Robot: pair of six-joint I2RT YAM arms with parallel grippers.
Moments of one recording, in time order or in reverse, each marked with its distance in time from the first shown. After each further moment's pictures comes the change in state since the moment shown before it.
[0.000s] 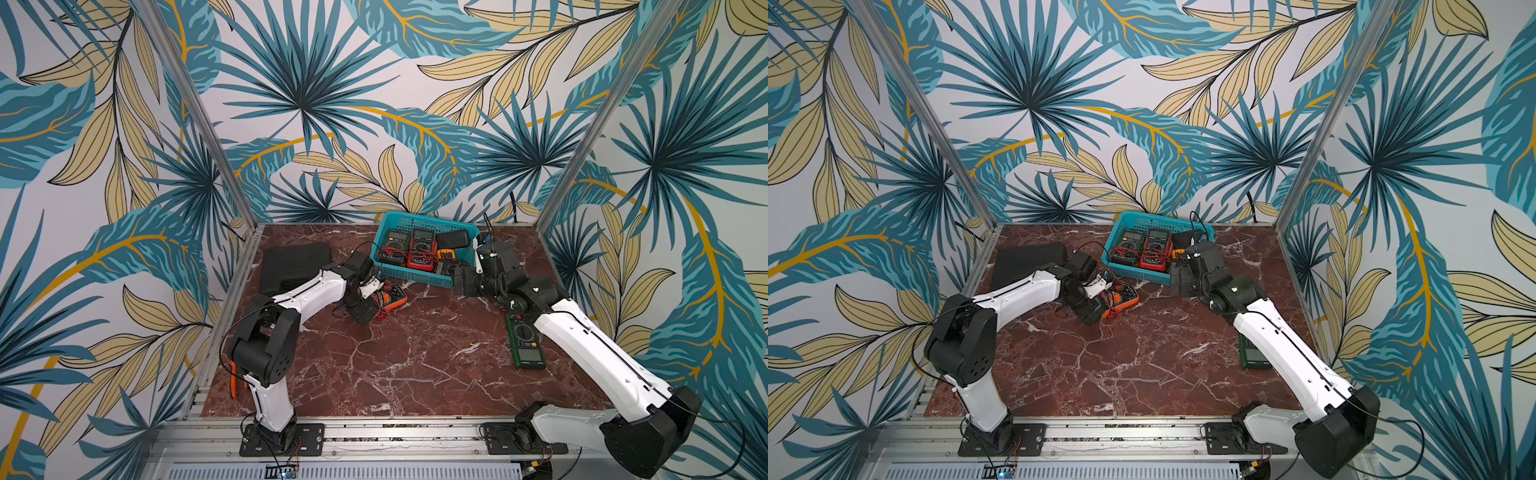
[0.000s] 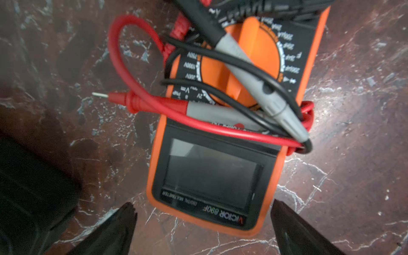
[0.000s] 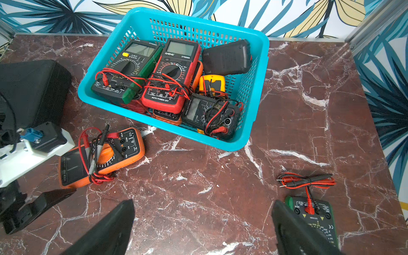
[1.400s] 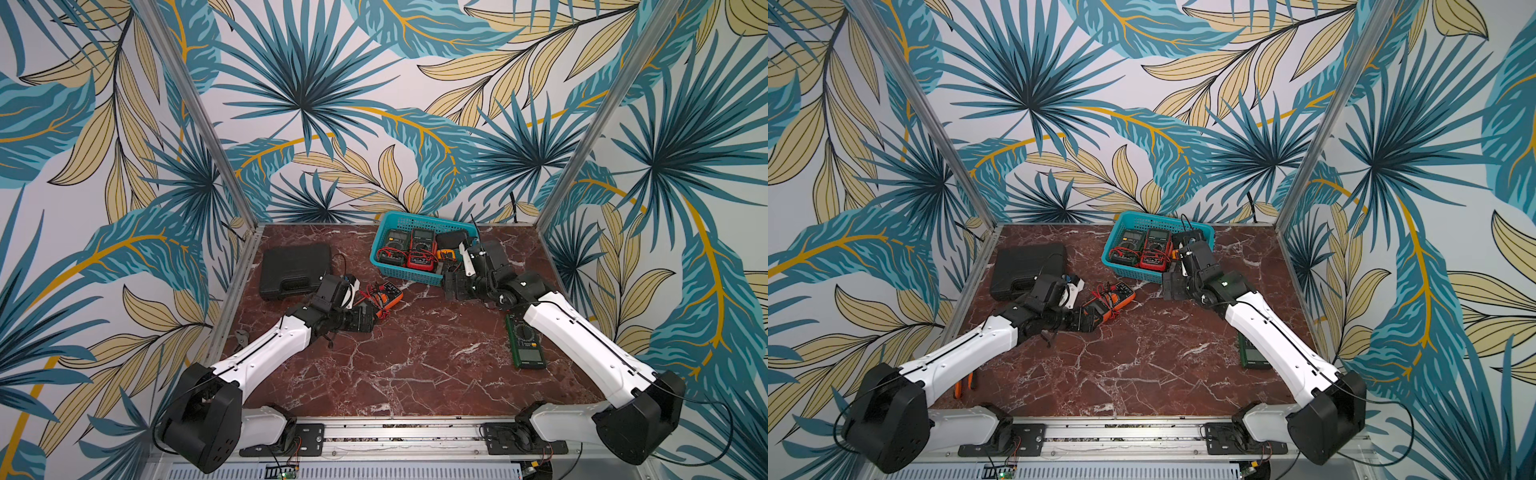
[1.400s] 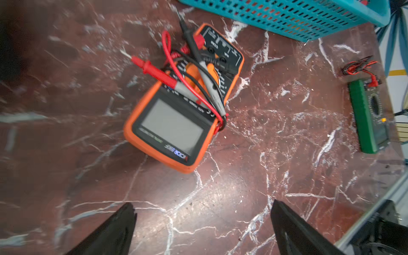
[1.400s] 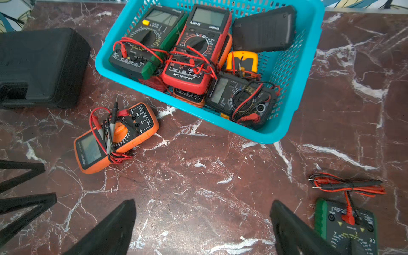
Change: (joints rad) left arm -0.006 -0.498 -0.428 0.307 0.179 -0.692; right arm 0.000 0.055 0.002 -0.001 -0.132 -0.011
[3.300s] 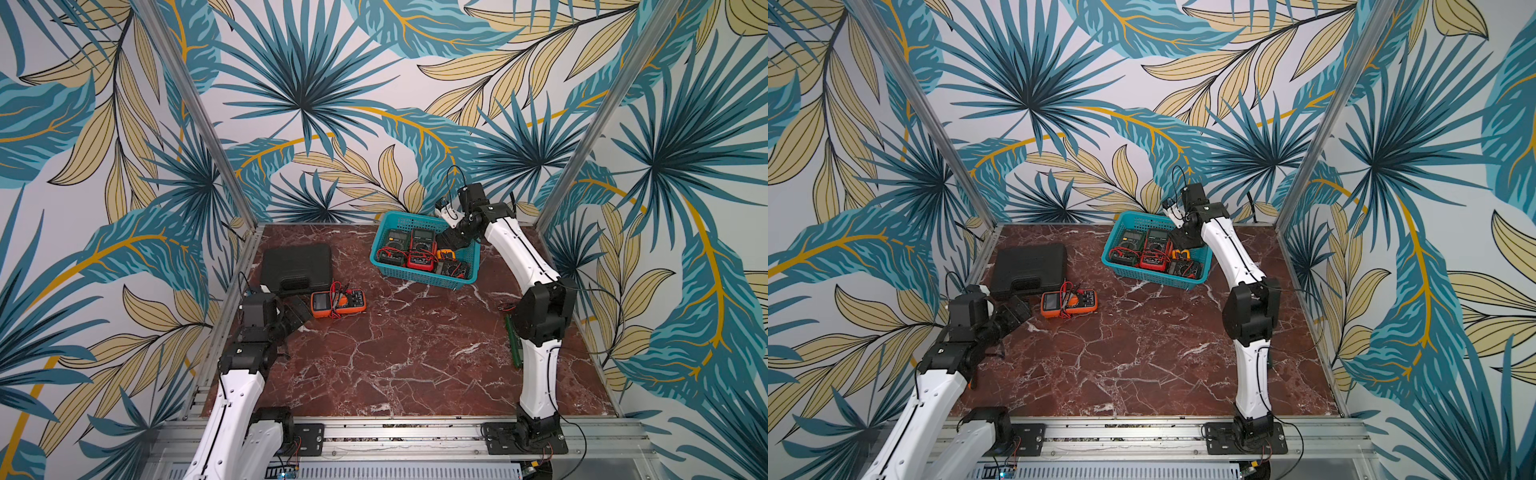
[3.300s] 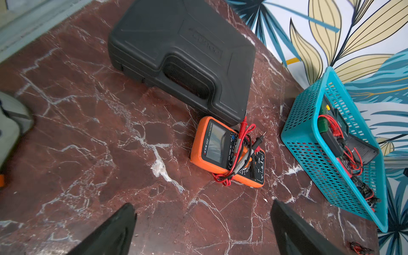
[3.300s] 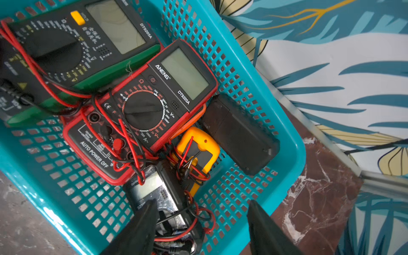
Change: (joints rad) left arm 0.500 -0.486 -0.222 -0.056 -0.105 -0.341; right arm -0.245 0.838 0.925 -0.231 -0.144 -0.702
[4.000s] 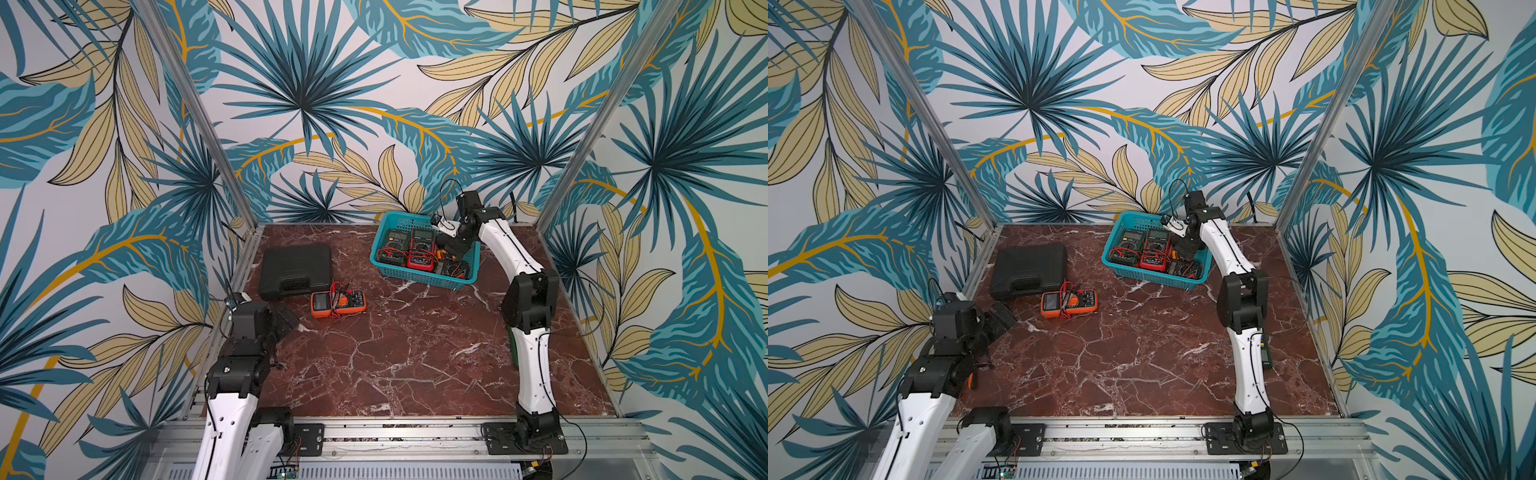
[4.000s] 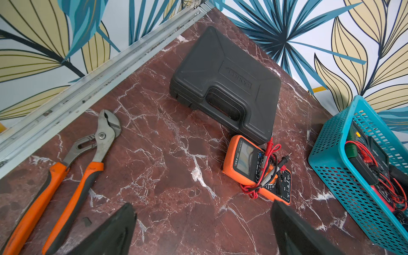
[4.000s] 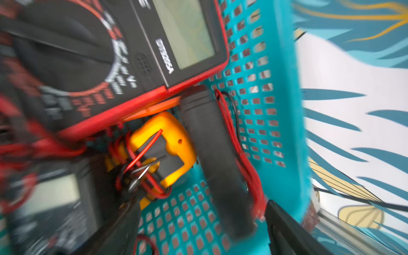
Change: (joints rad) left arm 0.000 -0.164 0.073 -0.222 -0.223 0.019; right arm -0.049 0.156 0.095 0.000 0.048 -0.456
